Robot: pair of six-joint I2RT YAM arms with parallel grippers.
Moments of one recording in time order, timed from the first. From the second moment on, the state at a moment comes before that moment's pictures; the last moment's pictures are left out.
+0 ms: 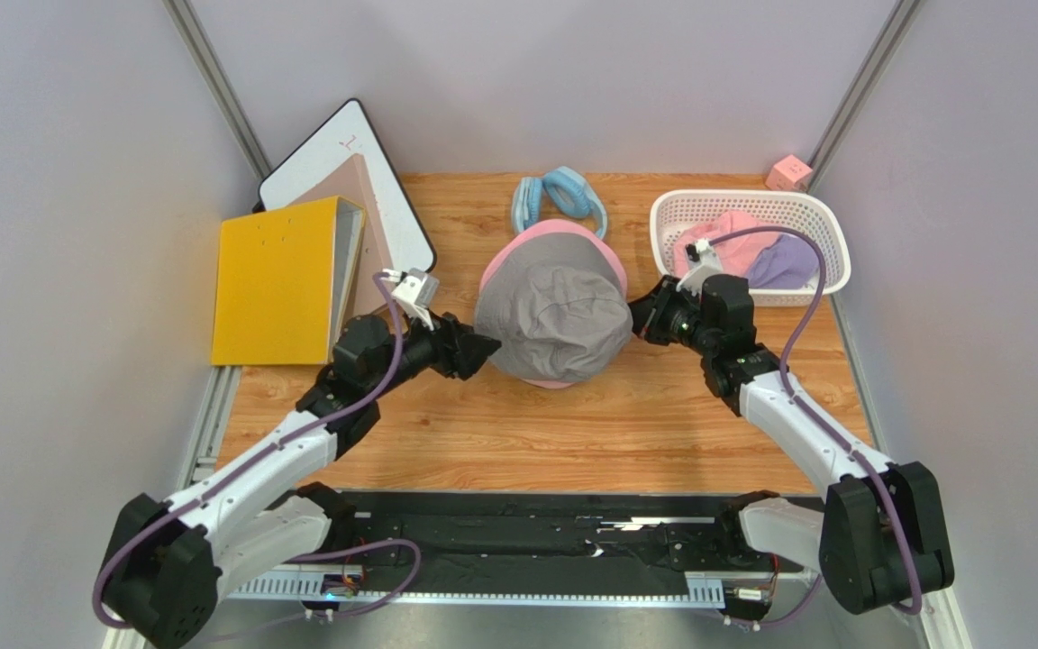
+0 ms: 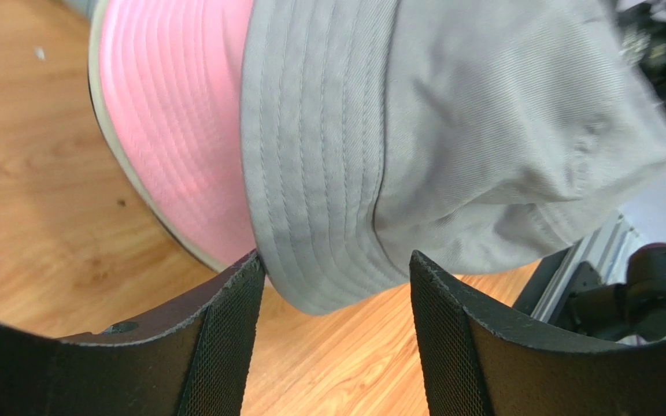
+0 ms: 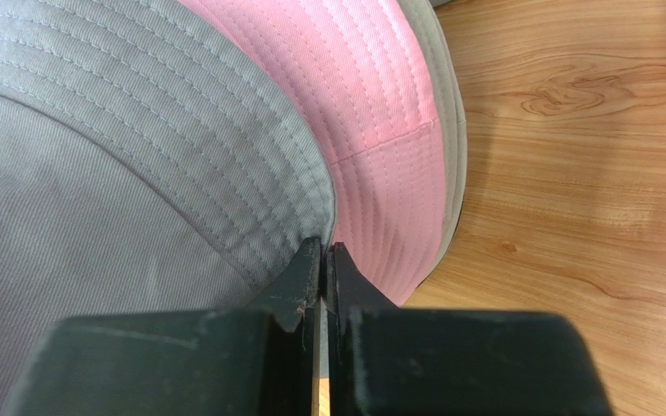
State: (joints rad) left arm -0.53 0.96 0.49 0.31 0.30 -0.42; right arm 0.26 1.16 0.64 0.15 -0.34 0.61
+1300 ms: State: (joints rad) left arm -0.36 1.35 0.69 0.72 0.64 -0.65; right arm 0.26 1.14 0.71 -0.02 -0.34 0.58
